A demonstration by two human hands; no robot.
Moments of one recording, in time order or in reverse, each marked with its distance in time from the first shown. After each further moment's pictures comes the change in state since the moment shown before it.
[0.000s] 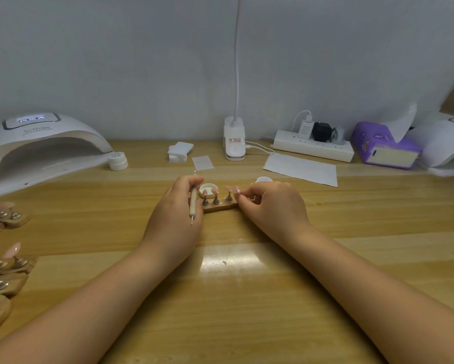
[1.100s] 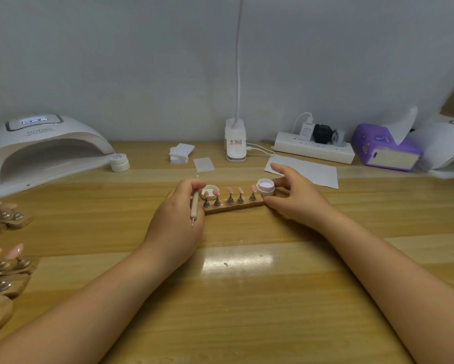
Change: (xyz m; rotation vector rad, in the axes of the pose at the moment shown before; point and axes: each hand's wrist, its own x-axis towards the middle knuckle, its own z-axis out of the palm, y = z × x) left_hand 0.001 -0.006 0.001 -0.014 -0.016 0.000; right_hand 0.022 0.049 -0.020 0.260 -0.224 0.180
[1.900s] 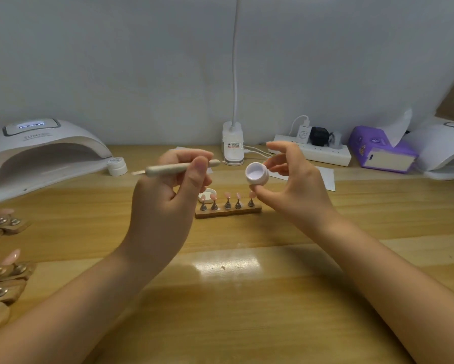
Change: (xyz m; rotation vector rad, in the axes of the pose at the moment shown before) left_hand -0.004 0.061 -0.038 -0.499 0.201 0.215; right_hand -0.023 -0.041 -0.006 -0.020 0.351 -0.381
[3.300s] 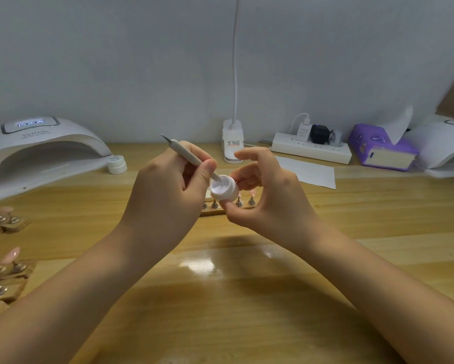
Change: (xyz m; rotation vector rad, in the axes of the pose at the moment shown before) left_hand 0.009 0.009 -0.004 0.386 -0.093 0.039; right_hand -0.015 -0.041 0.013 0.097 -0.127 -0.131
